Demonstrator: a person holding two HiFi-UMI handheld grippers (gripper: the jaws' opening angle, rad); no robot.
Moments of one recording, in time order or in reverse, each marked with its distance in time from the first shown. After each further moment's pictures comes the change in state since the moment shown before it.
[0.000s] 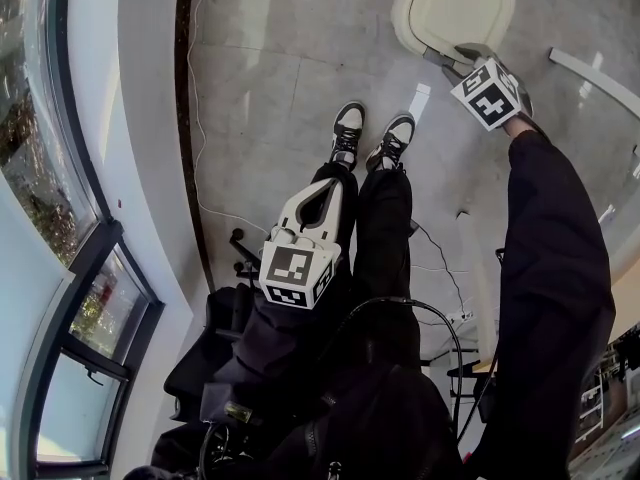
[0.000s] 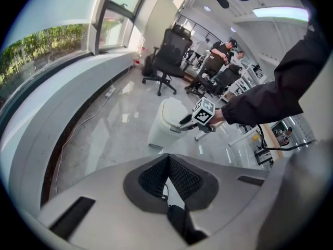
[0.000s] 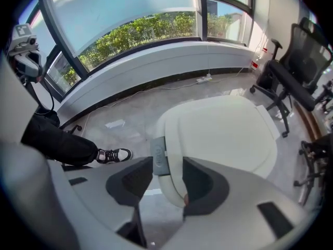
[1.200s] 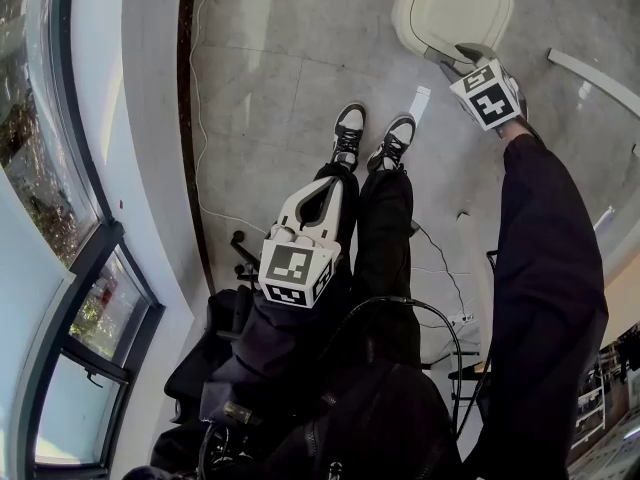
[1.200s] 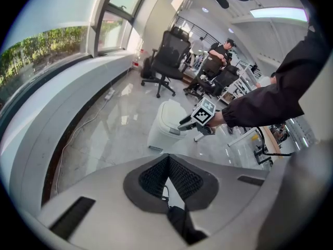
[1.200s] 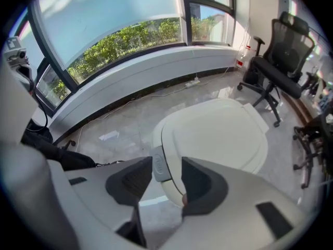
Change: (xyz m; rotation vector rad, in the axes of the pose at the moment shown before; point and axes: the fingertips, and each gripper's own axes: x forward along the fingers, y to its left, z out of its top) left arm -0.005 0.002 0.004 0.016 -0.017 -0.008; right arm -0.010 -0.003 0.011 0.133 -0.060 -0.055
